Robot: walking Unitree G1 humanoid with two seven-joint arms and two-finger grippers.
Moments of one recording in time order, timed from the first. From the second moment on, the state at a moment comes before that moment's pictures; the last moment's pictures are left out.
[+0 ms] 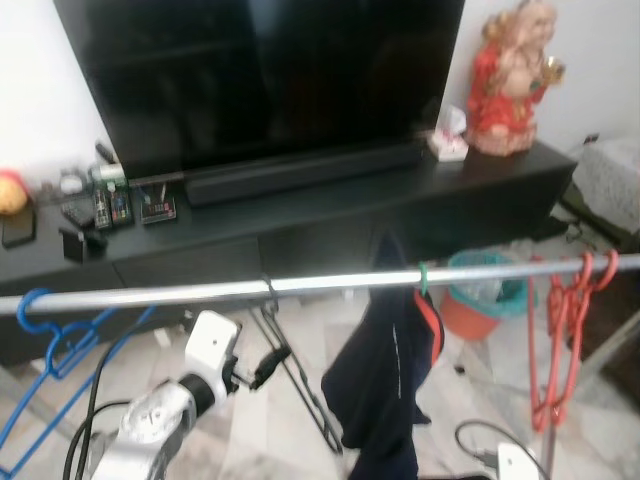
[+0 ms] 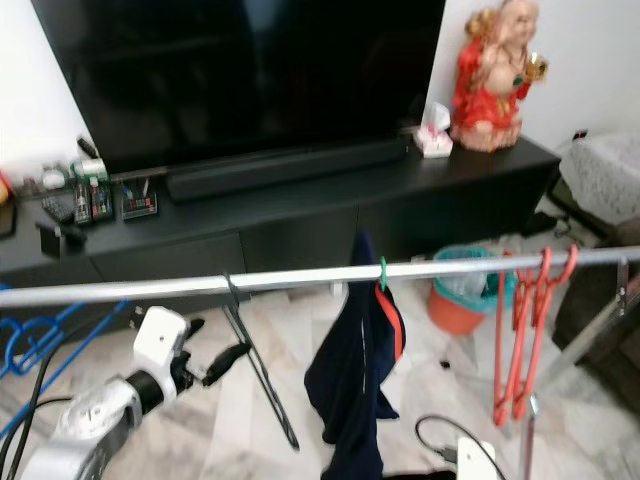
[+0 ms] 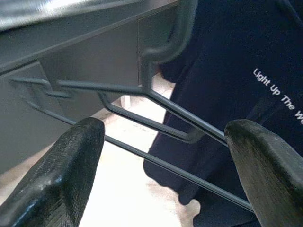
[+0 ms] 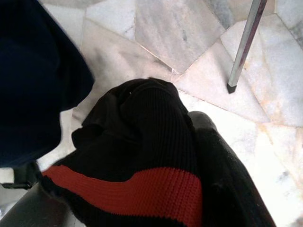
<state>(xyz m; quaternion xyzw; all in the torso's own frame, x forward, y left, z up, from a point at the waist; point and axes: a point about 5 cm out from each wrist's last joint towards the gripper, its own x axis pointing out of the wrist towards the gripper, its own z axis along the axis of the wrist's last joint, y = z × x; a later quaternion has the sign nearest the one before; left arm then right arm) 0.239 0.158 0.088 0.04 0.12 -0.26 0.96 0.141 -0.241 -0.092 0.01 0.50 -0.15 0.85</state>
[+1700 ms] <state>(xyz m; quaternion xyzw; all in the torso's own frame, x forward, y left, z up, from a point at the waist) 0.291 0.114 0.089 0.07 0.19 -0.17 0.97 0.145 -0.240 -0.091 0.01 0.50 -0.15 0.85</state>
